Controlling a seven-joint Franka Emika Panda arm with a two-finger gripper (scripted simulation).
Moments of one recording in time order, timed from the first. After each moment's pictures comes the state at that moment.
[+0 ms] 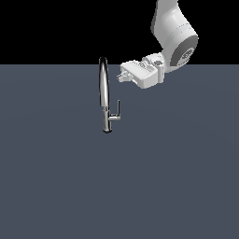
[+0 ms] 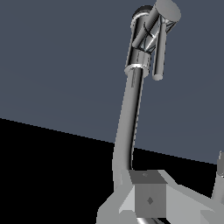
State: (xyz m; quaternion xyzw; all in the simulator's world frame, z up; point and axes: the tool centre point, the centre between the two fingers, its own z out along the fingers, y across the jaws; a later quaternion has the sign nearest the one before) arm 0.078 -0.002 0.236 -0.69 0.40 0.44 0.40
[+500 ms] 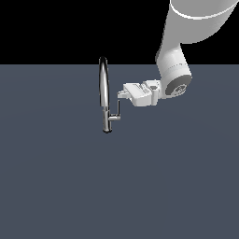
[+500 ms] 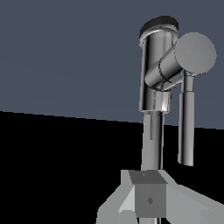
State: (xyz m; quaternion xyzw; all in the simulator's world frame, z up) arm 0.103 0.001 0.165 -0.58 0.45 0.50 0.45
